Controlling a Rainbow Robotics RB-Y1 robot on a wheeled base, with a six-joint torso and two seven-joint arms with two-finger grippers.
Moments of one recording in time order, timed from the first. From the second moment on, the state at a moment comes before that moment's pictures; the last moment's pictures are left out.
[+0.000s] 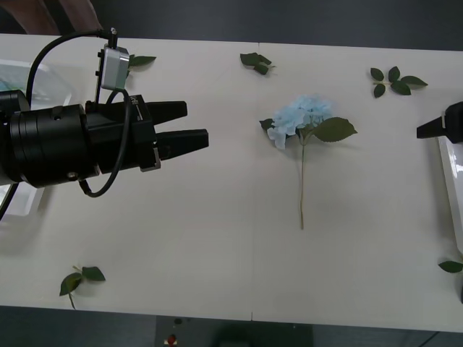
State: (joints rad) right arm -0.42 -0.79 -0.25 -1.64 -0.93 1.59 1.55; left arm -0.21 0.62 -0.06 -2.07 1.72 0.95 -2.12
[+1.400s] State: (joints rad) right arm -0.67 -0.53 0.44 -1.34 -0.64 1.07 1.34; left arm -0.21 0.68 -0.10 -2.07 1.78 0.94 -2.12
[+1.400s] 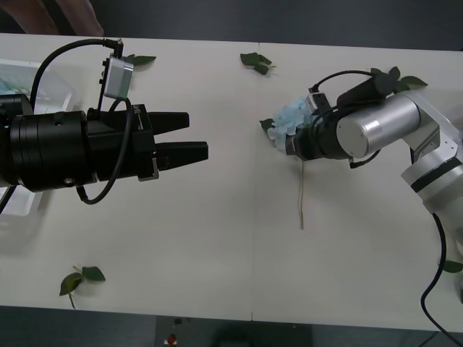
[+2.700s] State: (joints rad) right arm -0.67 -0.50 0.51 -1.26 -0.58 1.10 1.28; left arm -0.21 0.68 -0.10 -2.07 1.78 0.94 -2.12
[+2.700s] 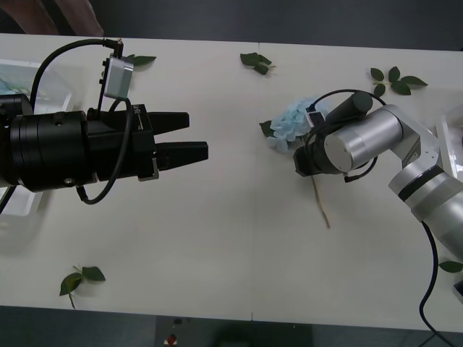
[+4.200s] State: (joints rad) right arm -0.67 -0.54 -0.19 -1.62 -1.36 1.46 1.66; left arm -0.21 0.68 -0.10 -2.07 1.78 0.94 -2.12
